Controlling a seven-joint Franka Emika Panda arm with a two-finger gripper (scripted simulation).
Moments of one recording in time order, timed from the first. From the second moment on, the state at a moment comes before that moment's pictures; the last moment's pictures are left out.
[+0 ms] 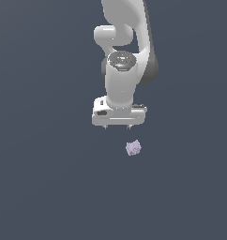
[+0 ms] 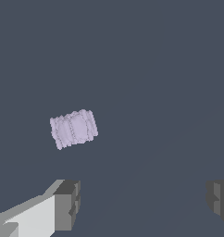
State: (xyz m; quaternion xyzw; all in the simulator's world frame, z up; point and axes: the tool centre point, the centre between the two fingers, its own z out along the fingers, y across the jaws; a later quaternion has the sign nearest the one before) arm 0.003 0.018 0.180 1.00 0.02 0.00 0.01
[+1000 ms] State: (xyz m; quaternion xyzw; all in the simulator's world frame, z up) arm 0.008 0.017 0.167 1.00 0.03 0.00 0.01
